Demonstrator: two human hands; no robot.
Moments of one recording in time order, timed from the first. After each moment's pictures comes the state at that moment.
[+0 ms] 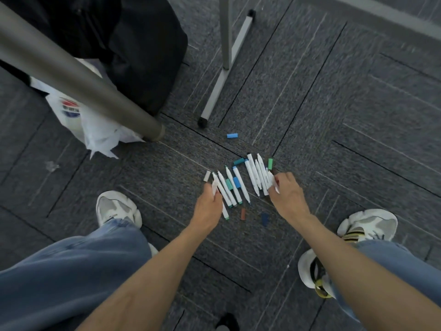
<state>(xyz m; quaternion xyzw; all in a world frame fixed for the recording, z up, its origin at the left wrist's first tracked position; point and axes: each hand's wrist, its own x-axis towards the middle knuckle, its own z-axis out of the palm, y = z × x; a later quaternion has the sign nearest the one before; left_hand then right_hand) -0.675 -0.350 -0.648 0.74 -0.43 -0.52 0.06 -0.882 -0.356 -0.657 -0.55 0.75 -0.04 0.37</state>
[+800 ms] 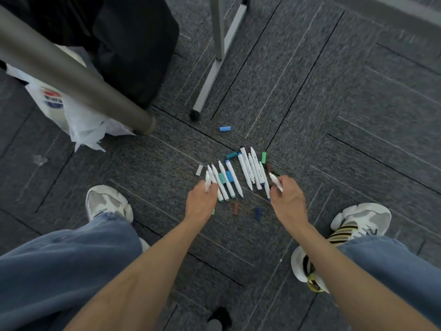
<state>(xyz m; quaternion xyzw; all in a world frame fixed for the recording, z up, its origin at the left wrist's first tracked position) -0.685 -0.352 -0.658 0.79 -0.40 -0.47 0.04 -0.893 -0.327 -0.662 -0.49 0.79 -0.12 0.36</state>
